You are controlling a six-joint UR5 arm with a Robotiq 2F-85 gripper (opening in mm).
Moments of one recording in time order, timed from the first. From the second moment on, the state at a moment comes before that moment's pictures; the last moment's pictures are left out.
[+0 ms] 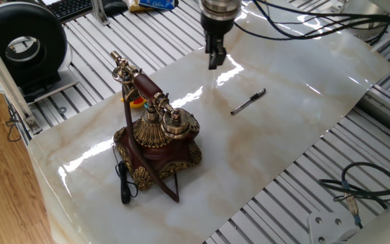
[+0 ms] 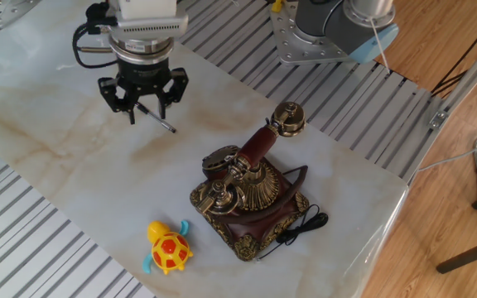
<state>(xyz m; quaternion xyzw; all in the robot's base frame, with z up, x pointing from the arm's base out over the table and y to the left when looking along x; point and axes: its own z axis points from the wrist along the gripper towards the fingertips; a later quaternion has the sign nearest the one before) 0.555 -0.061 0.151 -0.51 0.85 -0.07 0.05</state>
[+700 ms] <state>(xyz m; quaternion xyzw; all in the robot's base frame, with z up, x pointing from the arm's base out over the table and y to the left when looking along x) 0.549 -0.074 0.140 -0.55 0.83 -0.07 0.06</state>
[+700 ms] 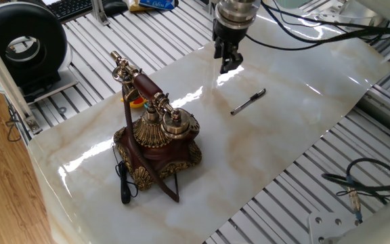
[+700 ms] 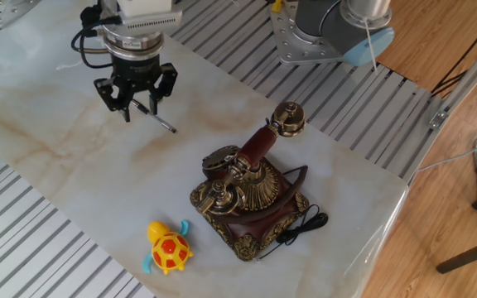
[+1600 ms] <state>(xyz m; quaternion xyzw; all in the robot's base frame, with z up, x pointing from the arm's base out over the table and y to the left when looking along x) 0.555 -0.079 0.129 -0.55 0.83 -0.04 0.11</state>
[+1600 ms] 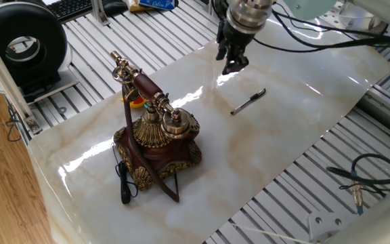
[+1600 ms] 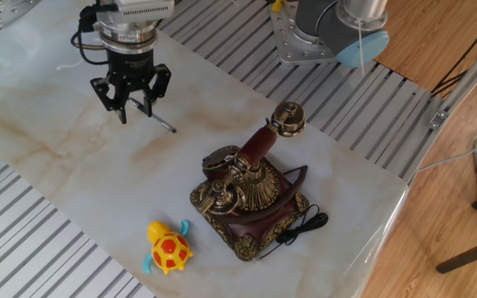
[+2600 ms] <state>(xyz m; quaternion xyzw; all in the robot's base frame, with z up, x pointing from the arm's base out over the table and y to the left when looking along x) 0.519 -0.060 0.187 -0.53 0.85 -0.02 0.04</state>
